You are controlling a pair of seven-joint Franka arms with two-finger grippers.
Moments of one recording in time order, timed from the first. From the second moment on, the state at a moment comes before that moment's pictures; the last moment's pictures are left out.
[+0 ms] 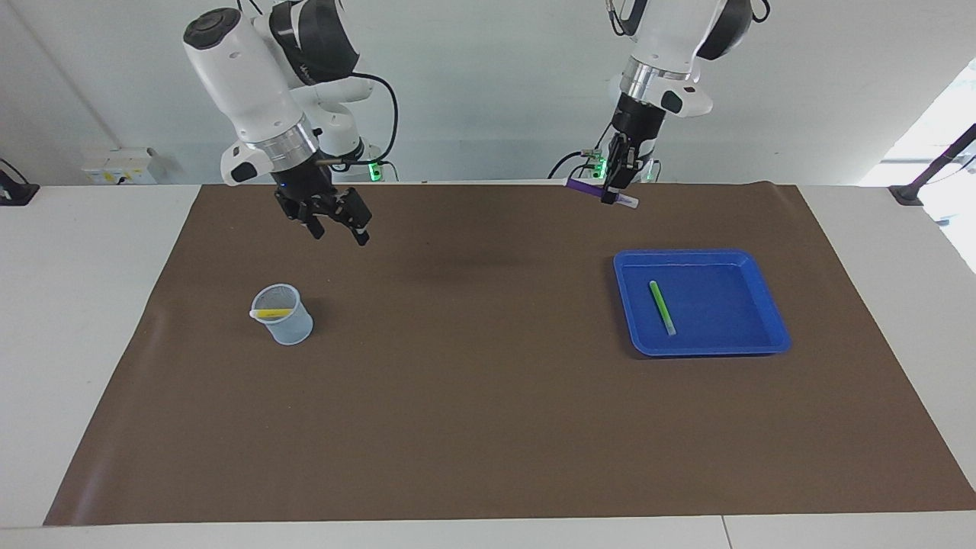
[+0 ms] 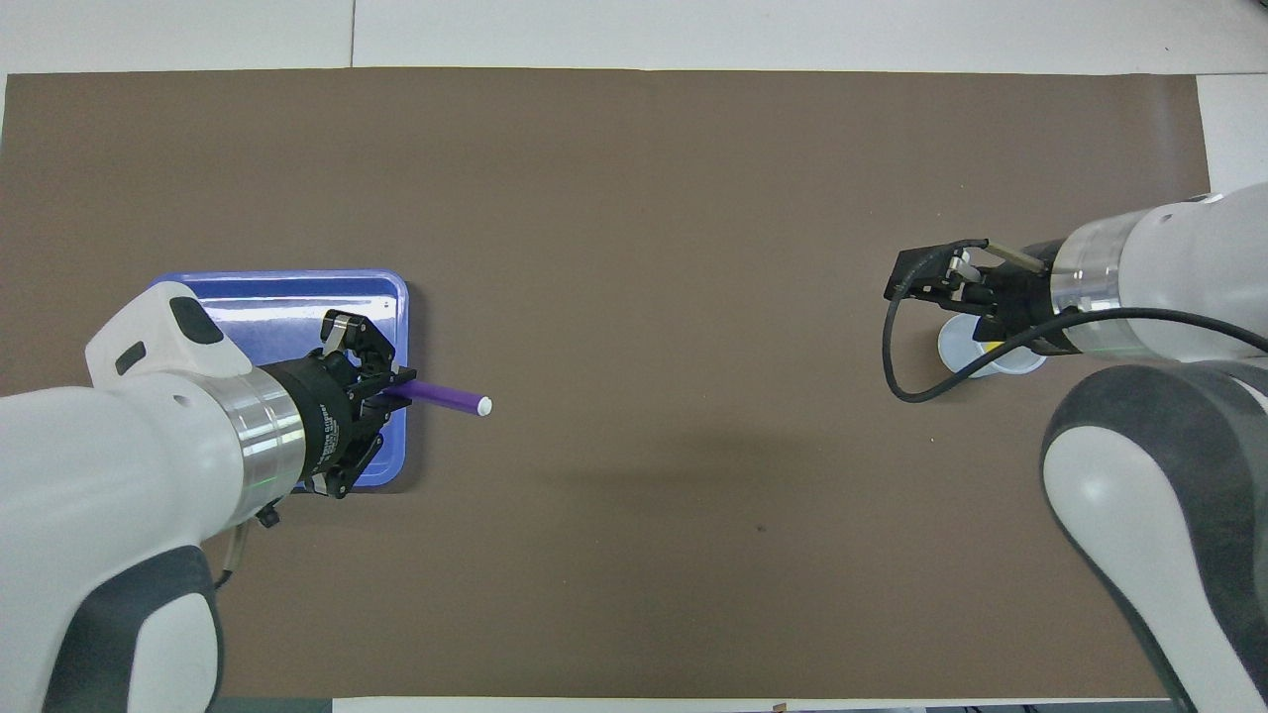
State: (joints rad) left arm 0.42 -0.45 -0.71 -2.06 -0.50 1.94 -1.29; right arm -0.07 -0.10 0.18 -1.93 0.22 1.96 0.37
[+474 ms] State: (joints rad) left arm 0.49 -0.41 -0.68 -2.06 -0.50 1.73 -0.54; right arm -0.23 -0.05 0.18 -1.98 0.20 1.96 -0.17
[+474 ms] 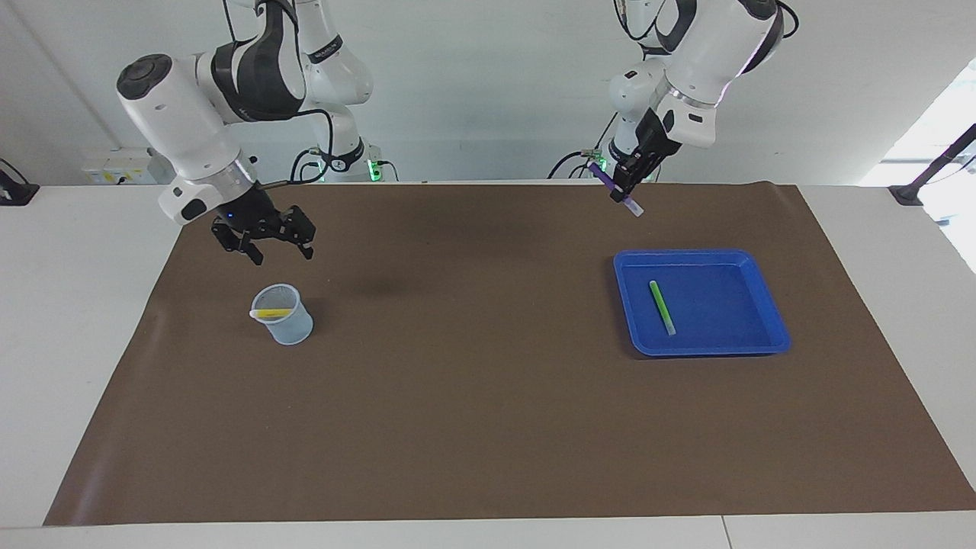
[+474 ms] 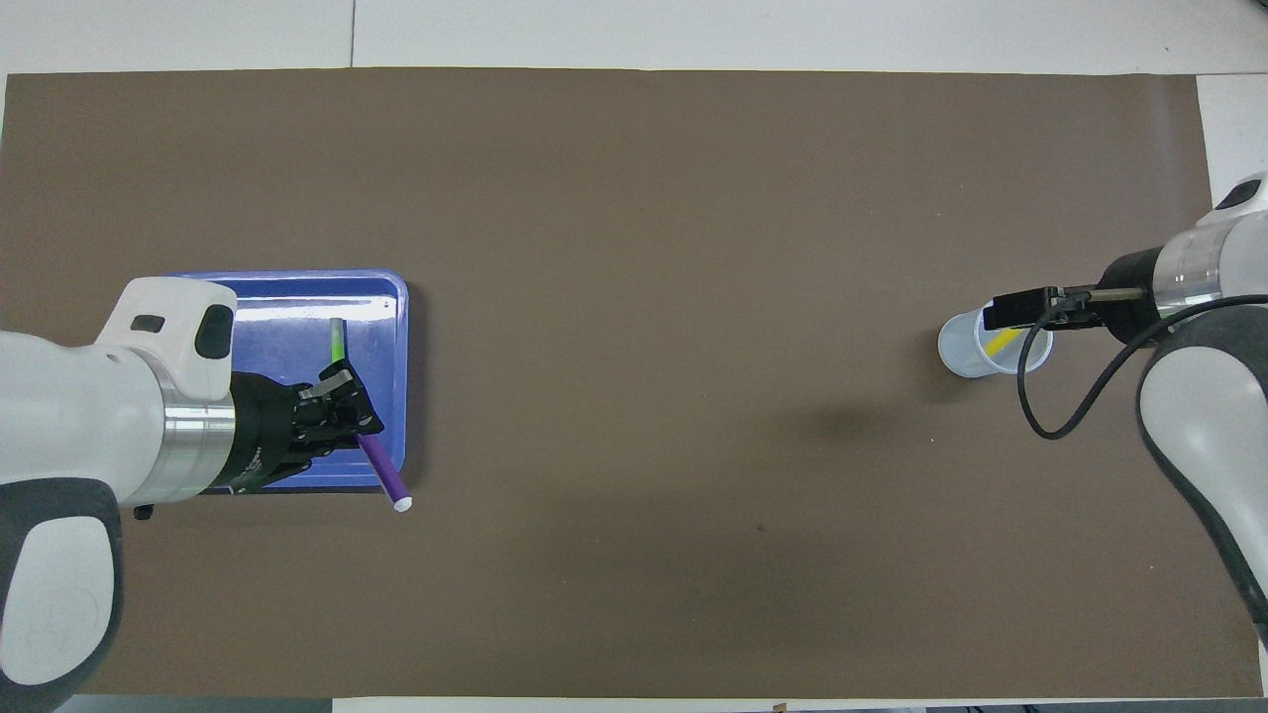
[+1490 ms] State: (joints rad) left arm 0.60 -0.01 -0.67 -2.20 0.06 2.16 -0.02; right arm -0.34 0.11 0.19 -2.03 0.26 2.24 -0.37
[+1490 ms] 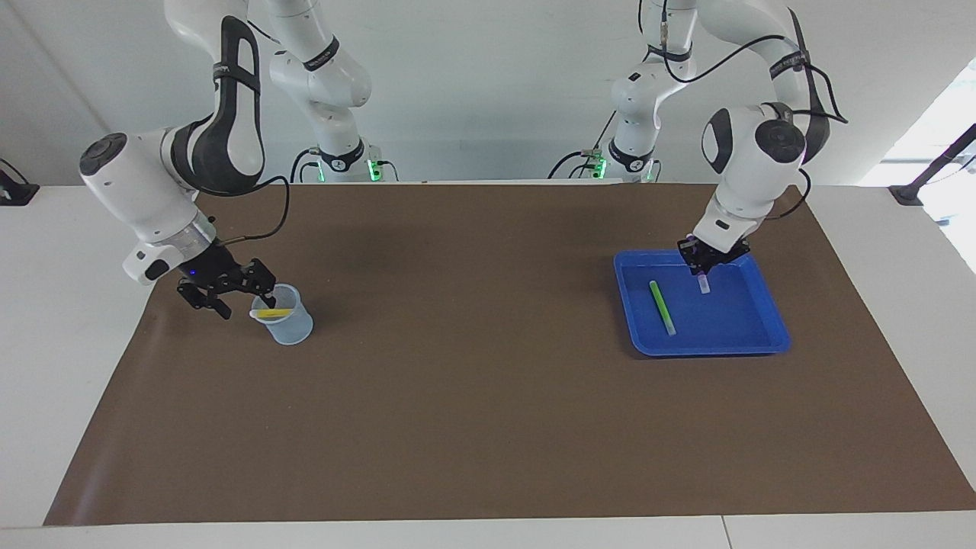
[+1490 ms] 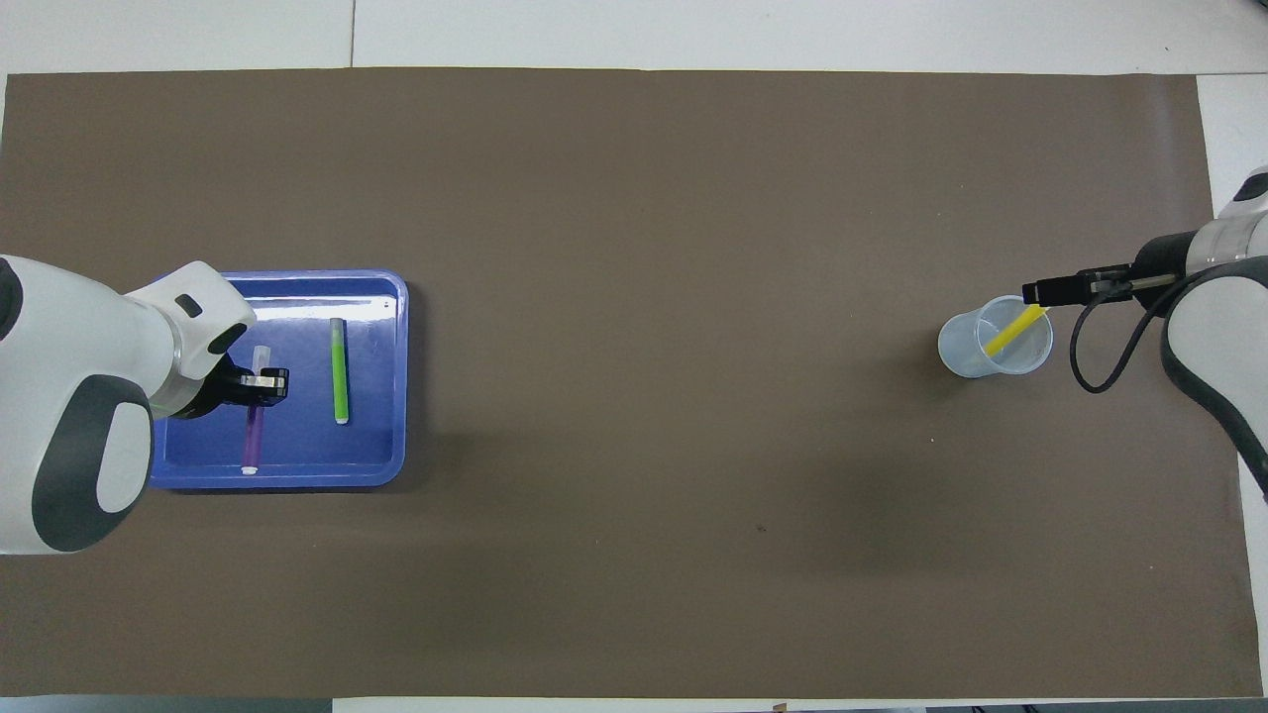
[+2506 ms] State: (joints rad) left arm 0.65 0.16 -0.67 -2.21 0.14 2.31 -0.01; right arm -0.34 0.10 0.19 -2.07 0.26 2.26 -0.36
